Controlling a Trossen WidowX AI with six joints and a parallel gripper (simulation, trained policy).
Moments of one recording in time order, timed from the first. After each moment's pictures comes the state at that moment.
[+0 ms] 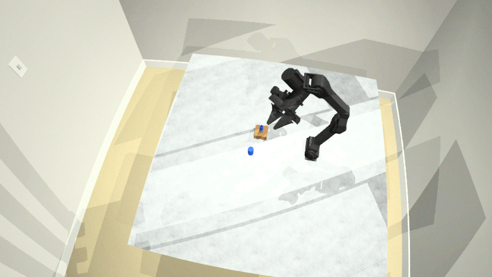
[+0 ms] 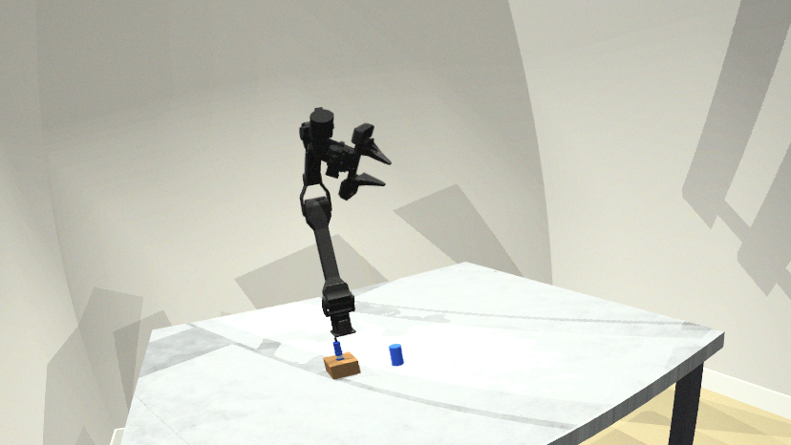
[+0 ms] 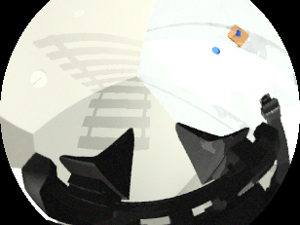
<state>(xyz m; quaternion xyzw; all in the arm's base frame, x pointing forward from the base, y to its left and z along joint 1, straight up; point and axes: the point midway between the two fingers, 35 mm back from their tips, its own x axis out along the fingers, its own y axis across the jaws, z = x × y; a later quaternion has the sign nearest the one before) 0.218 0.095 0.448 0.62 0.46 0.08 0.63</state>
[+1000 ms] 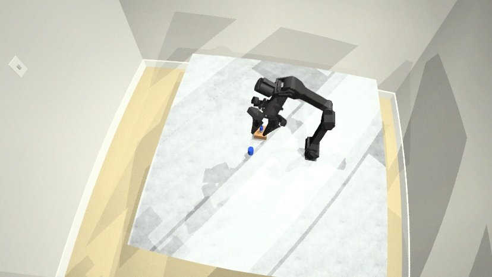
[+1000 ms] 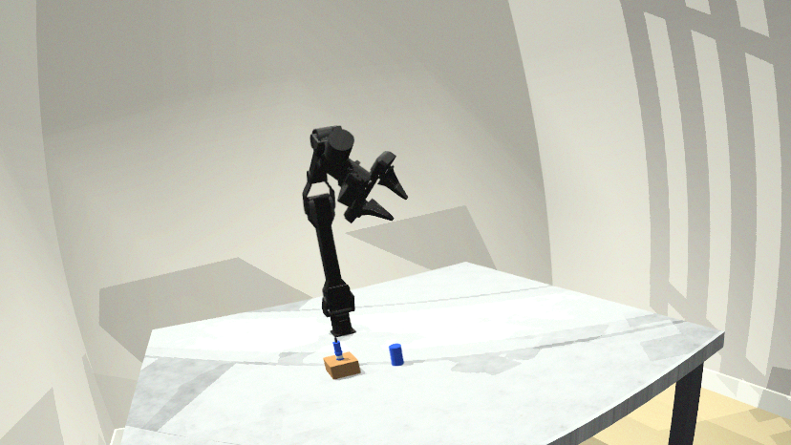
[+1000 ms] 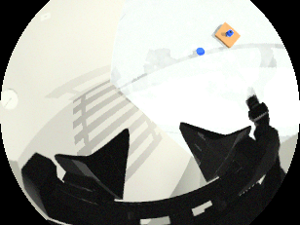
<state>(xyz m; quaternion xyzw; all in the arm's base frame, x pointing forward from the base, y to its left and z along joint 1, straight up) 0.271 0.094 0.378 0.57 0.55 -0.01 0.60</state>
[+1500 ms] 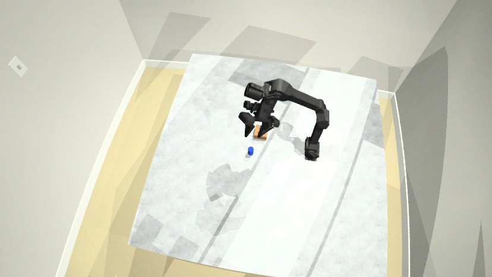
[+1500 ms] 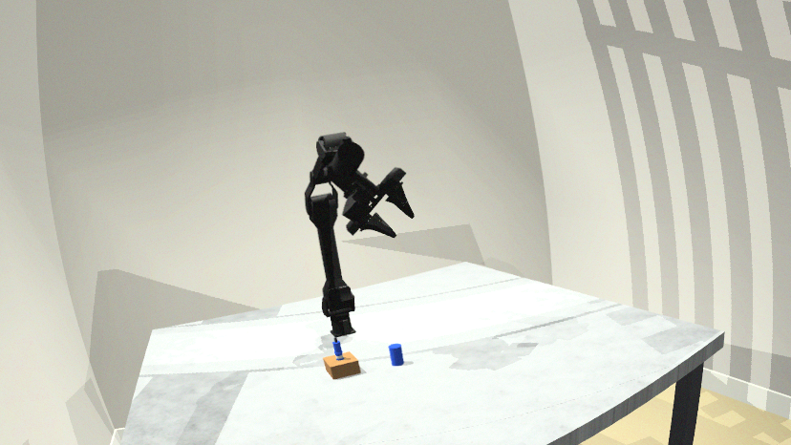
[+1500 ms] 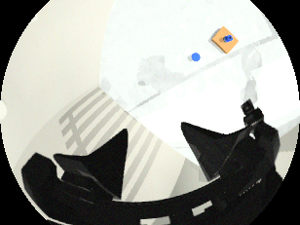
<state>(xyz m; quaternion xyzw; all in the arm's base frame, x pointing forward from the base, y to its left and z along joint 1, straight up) 0.297 0.090 0.344 0.54 0.58 -0.04 0.60</state>
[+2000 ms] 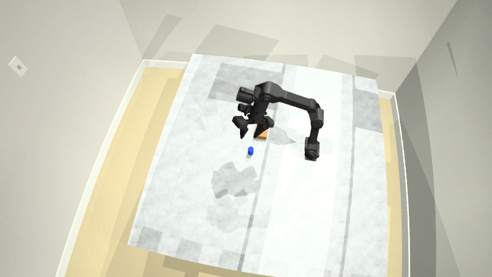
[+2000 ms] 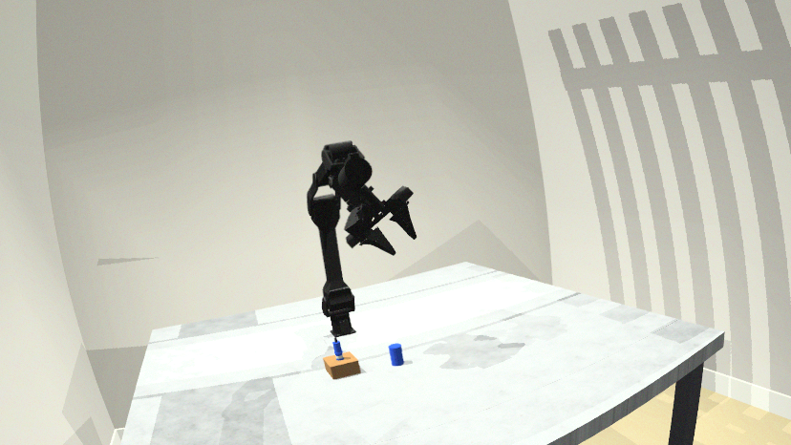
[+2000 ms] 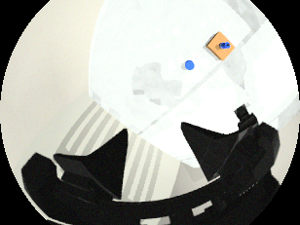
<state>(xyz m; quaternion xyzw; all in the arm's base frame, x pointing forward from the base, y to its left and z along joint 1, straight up) 0.320 0.080 0.309 0.51 0.60 -0.09 0.60</state>
